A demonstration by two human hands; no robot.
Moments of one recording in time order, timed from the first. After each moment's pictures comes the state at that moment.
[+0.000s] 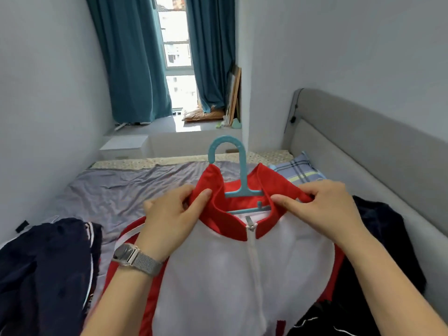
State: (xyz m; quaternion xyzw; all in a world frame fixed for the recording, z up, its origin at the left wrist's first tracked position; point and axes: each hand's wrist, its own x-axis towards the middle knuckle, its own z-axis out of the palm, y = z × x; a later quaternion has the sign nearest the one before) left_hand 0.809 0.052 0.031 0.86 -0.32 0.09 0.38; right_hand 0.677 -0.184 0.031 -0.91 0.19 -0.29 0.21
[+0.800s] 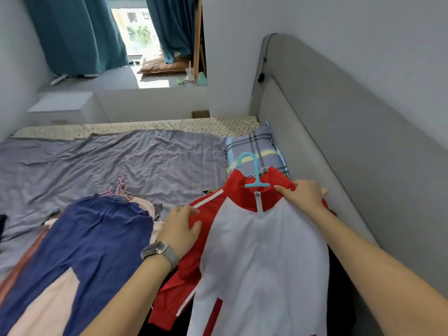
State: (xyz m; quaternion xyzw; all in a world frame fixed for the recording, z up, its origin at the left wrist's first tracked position) left_hand 0.849 -0.356 -0.146 0.92 -0.24 -0.11 0.29; right_hand 0.760 -0.671 -0.164 -0.90 0.40 -0.07 0.15
